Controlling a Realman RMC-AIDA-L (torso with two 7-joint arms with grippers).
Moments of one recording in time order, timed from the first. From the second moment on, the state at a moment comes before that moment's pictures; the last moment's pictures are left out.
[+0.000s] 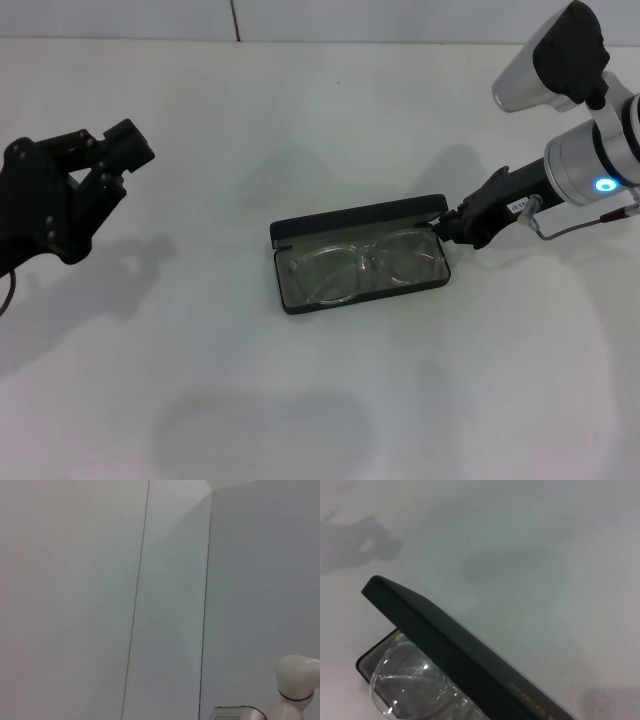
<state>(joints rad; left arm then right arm) -0.31 -2.07 0.58 0.54 1.55 1.91 -1.06 0.75 2.03 -1.40 -0.86 -2.25 -1.16 2.17</state>
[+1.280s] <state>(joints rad) -0.31 -2.07 0.58 0.53 1.55 1.91 -1.06 0.76 2.03 -1.42 -0.82 -2.17 -1.15 2.08</state>
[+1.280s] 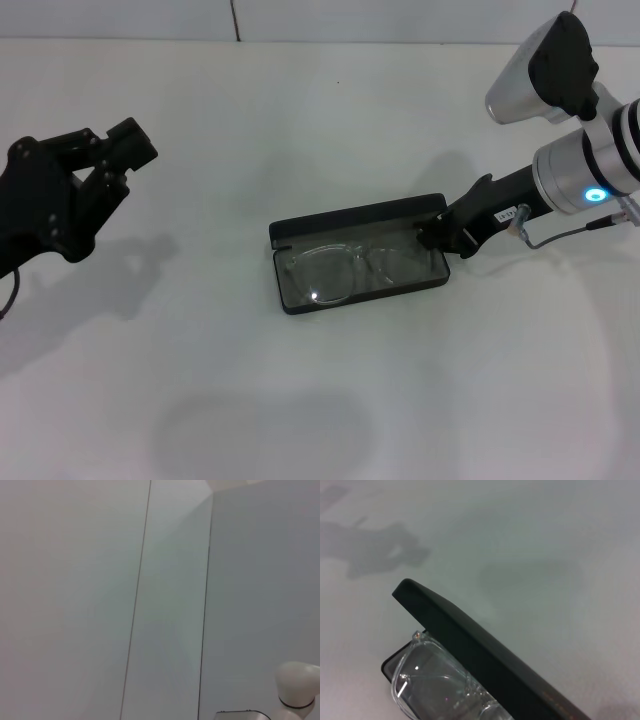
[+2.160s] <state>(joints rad) -0.39 -2.05 0.59 0.54 1.56 1.90 -1.14 0.45 2.02 -1.39 -1.38 -2.11 -1.42 2.24</state>
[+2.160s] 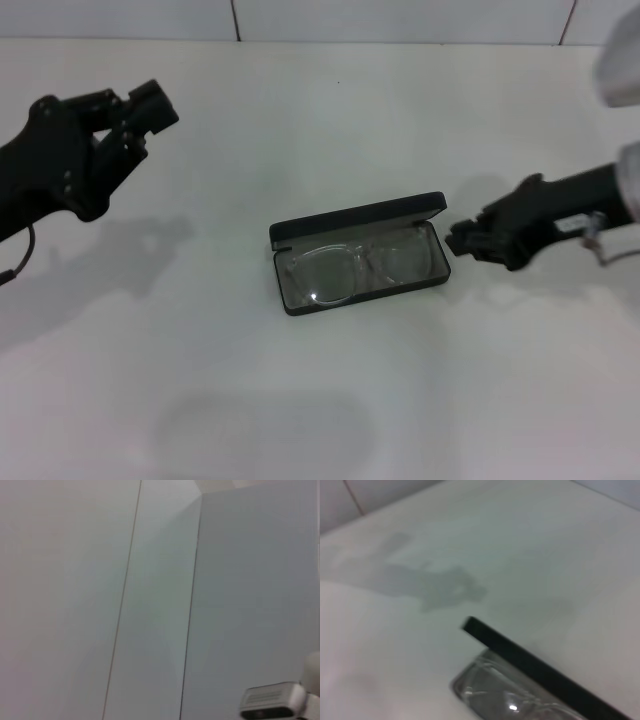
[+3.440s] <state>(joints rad) -0.78 -2.10 0.89 0.36 1.76 1.36 -1.29 0.25 2.01 -0.37 -0.76 -1.41 -1.78 1.50</state>
